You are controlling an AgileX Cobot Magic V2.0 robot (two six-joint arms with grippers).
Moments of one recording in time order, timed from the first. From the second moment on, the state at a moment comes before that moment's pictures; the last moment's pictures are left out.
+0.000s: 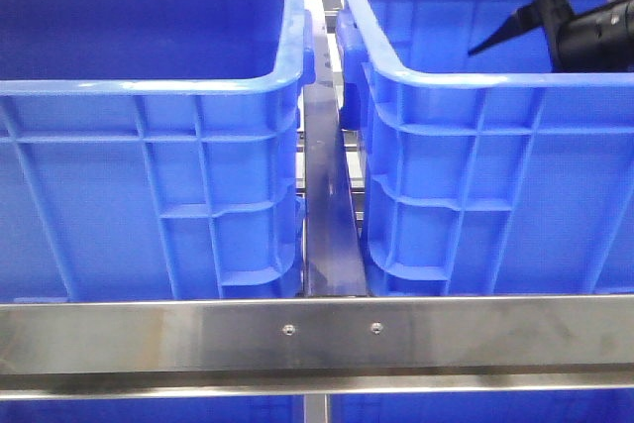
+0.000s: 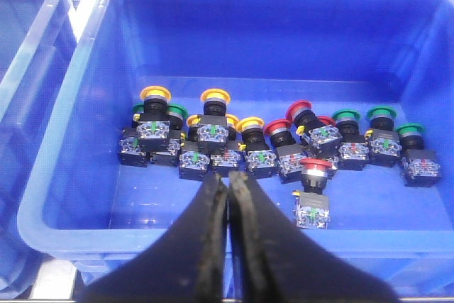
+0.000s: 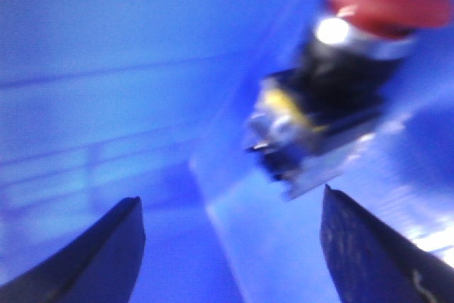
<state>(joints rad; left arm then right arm) -0.24 0.40 -0.73 0.29 0.79 -0.37 -0.09 1.92 -1.14 1.80 0.66 -0.77</state>
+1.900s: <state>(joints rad) -0.24 0.40 -0.73 0.29 0.79 -0.37 -0.03 0.42 -0.40 1.45 0.14 -1.34</state>
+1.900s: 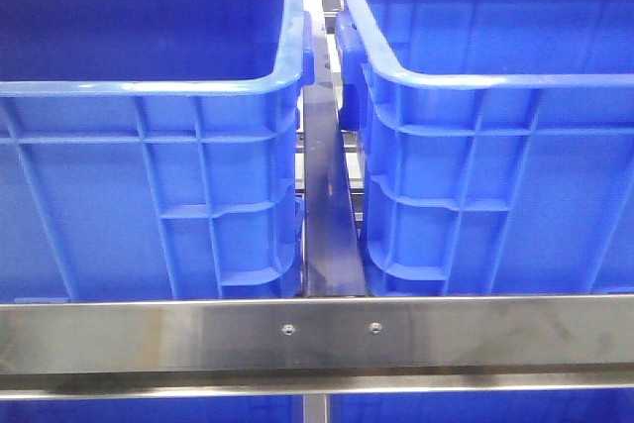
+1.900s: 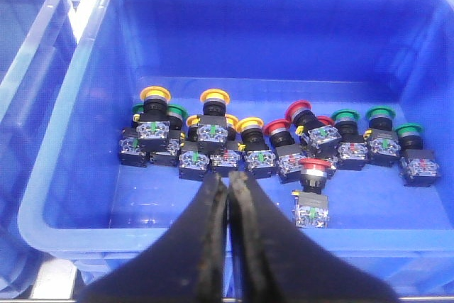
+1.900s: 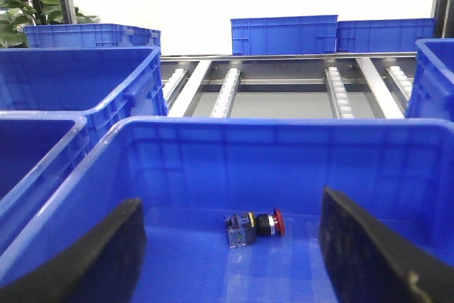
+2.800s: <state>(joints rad) -0.24 0.40 -0.73 0.29 0.79 -0.37 -0.03 0.41 -0.37 1.45 0.14 -1.35</state>
